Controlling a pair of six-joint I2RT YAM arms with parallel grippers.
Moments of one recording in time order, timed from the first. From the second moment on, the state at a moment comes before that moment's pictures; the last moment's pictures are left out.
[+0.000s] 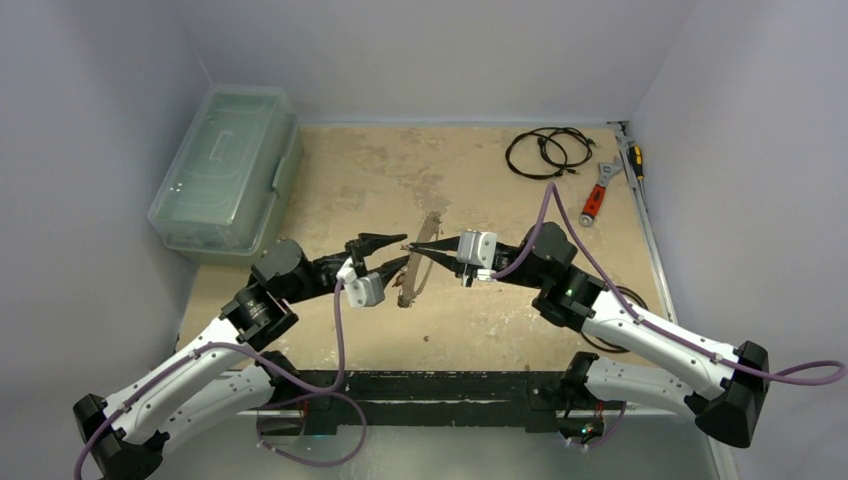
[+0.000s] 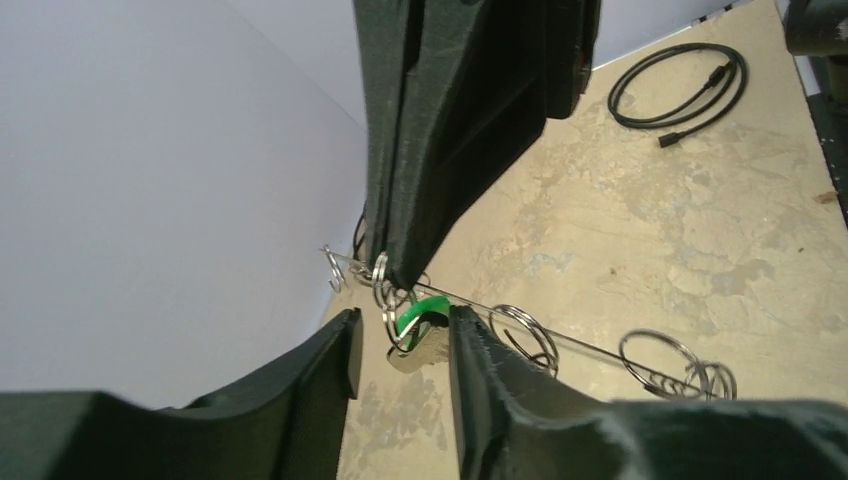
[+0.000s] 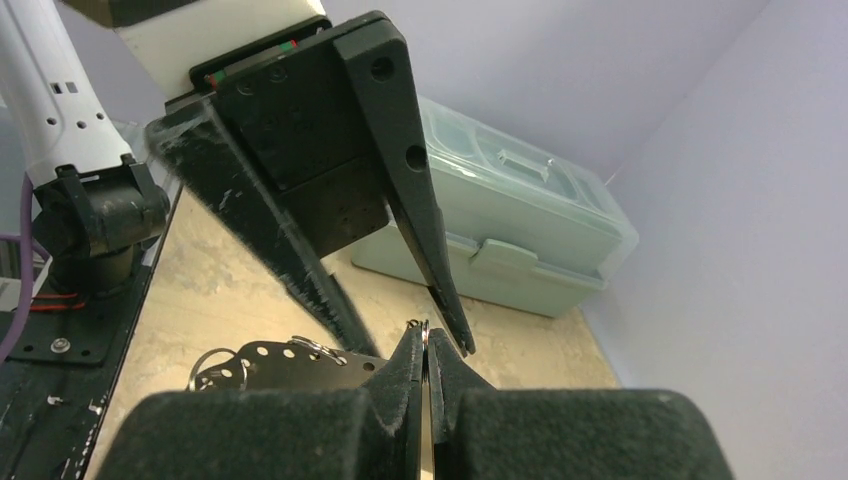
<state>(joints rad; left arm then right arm) -0.78 0.73 0.70 0.10 0.48 0.65 0.94 0.98 0.84 0.26 -0.44 -0.42</state>
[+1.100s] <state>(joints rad) -0.76 0.73 0.73 0.05 0.51 0.62 0.93 0.98 0.83 0.27 -0.45 -0.42</state>
